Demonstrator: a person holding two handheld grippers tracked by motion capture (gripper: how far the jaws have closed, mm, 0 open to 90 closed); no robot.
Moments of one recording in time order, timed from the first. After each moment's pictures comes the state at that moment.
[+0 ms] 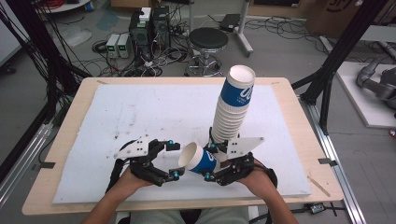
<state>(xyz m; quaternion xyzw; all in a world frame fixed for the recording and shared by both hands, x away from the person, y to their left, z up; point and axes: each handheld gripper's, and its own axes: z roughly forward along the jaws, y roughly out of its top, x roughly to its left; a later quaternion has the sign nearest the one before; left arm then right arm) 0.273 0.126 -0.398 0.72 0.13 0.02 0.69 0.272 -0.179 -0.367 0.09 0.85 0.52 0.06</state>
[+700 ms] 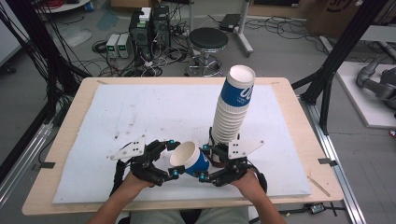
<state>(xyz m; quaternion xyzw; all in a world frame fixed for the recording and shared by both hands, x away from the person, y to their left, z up) 0.271 0.124 -0.404 0.66 0.14 -0.01 0.74 0.276 -0.170 -0.393 0.09 0.77 0.63 0.00</state>
